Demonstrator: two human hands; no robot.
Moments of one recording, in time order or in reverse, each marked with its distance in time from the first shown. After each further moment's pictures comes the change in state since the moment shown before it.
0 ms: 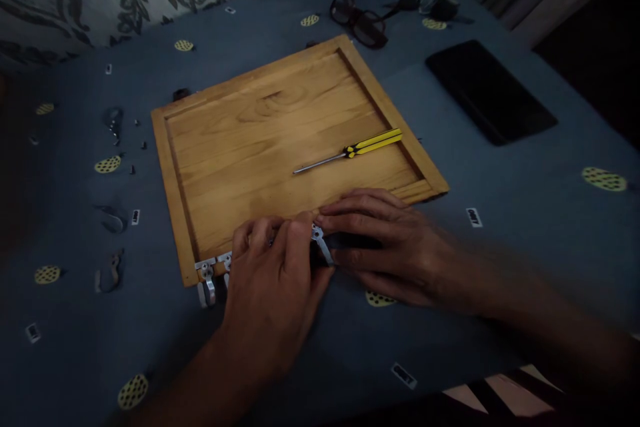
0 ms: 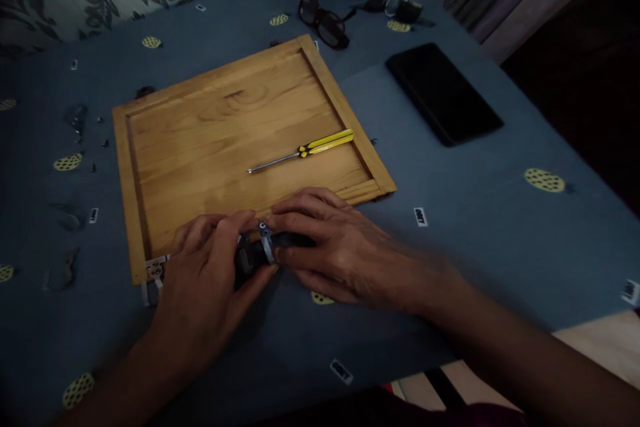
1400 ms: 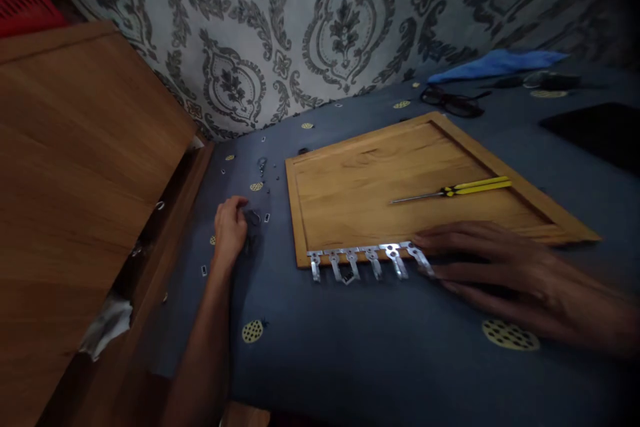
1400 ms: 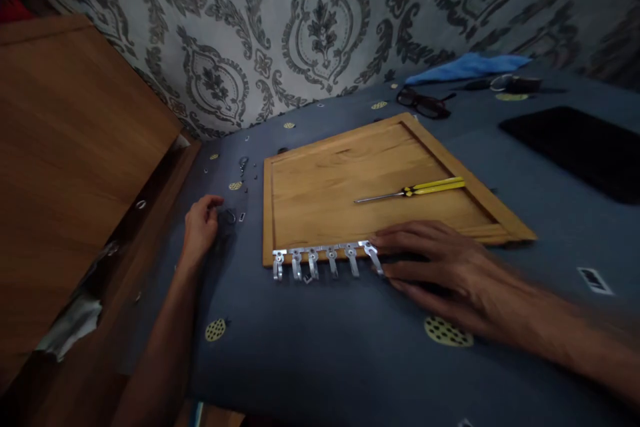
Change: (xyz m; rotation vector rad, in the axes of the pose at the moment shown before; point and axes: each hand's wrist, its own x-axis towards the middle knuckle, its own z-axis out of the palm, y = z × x) left_hand -0.053 -0.195 -0.064 0.197 0.328 -0.578; right_hand 0.007 0.011 0.006 -0.194 0.123 -0.175
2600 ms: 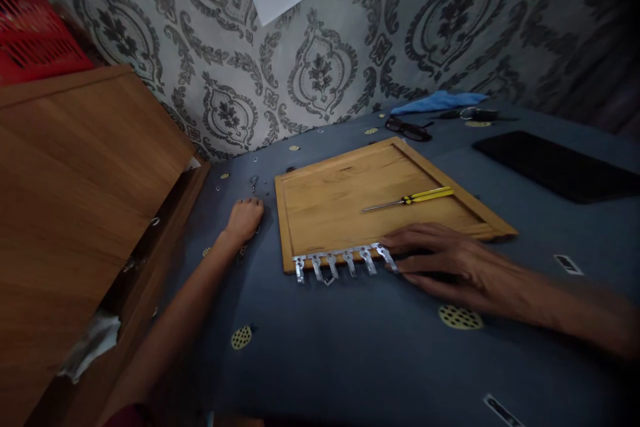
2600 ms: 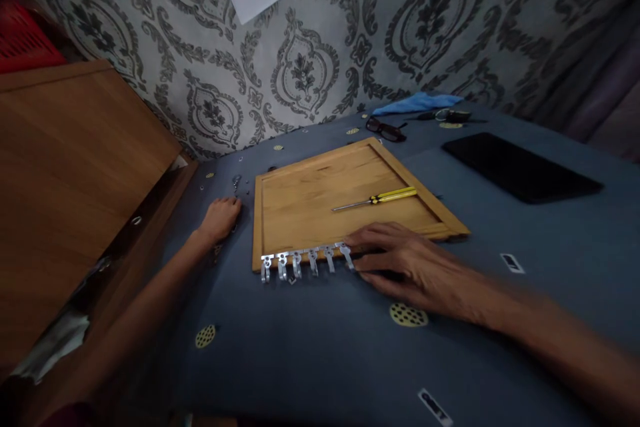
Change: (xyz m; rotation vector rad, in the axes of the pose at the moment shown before) left_hand 0.049 0.040 0.012 0.721 -0.430 0.439; right_hand 0.000 -0.004 -0.003 0.137 -0.068 0.117
